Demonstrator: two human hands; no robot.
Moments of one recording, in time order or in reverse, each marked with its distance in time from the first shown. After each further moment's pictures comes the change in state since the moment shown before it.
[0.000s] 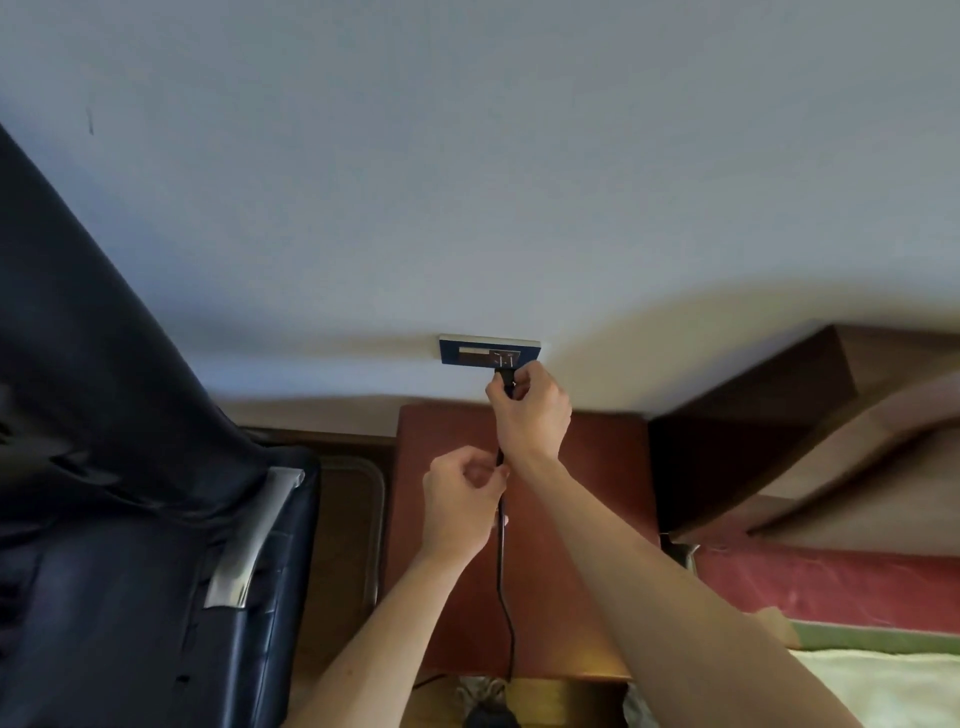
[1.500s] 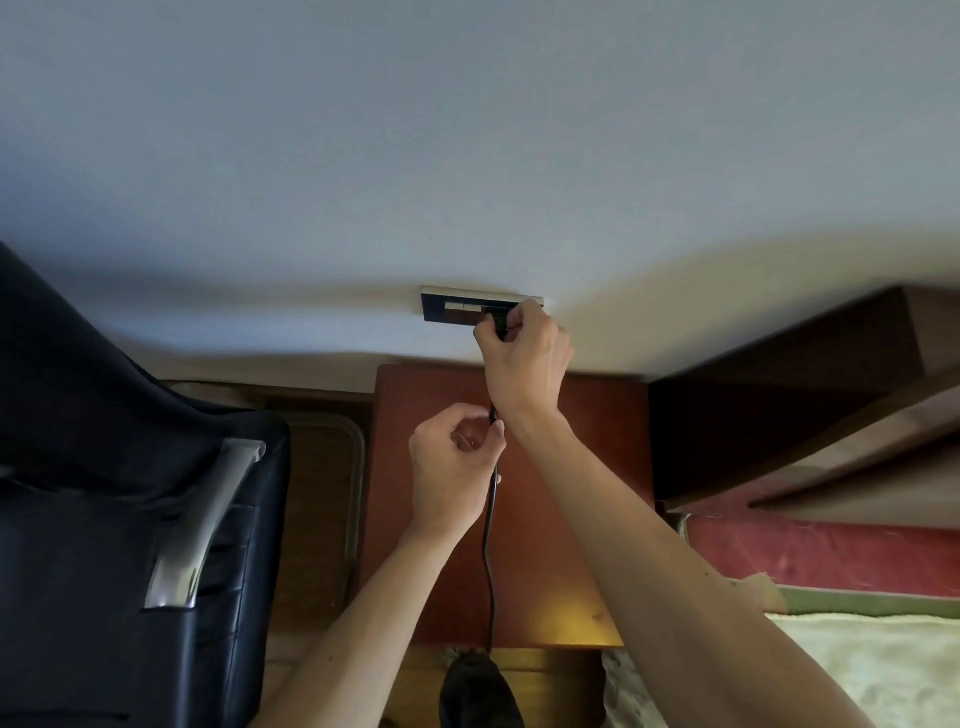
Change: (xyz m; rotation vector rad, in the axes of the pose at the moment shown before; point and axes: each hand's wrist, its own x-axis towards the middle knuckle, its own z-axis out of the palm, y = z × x) left_hand 0.031 -0.030 0.022 -0.122 0.106 0.148; right_hand 0.026 -0.004 0.012 -0.055 0.020 -0.105
